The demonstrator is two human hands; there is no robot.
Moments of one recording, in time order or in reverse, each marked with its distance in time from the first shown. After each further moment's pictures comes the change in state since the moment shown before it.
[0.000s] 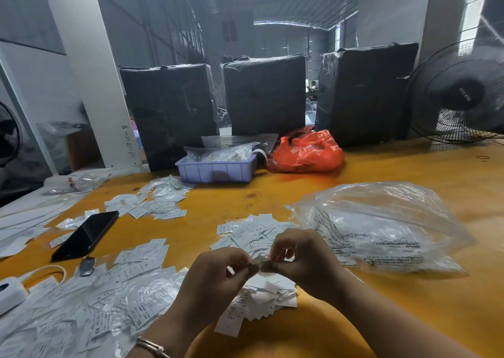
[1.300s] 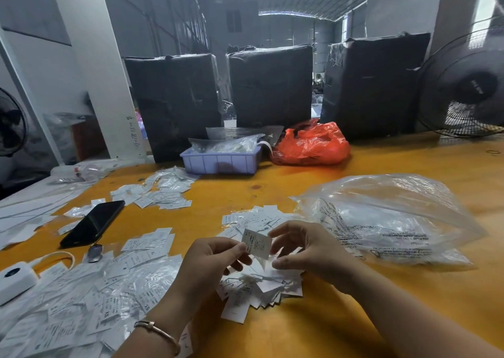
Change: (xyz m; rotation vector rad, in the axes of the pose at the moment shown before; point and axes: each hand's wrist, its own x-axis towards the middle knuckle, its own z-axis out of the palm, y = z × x) left_hand -0.002 0.001 -0.011 -0.496 0.023 -0.463; right_hand -0.001 -0.001 -0.006 0.439 -0.198 0.441
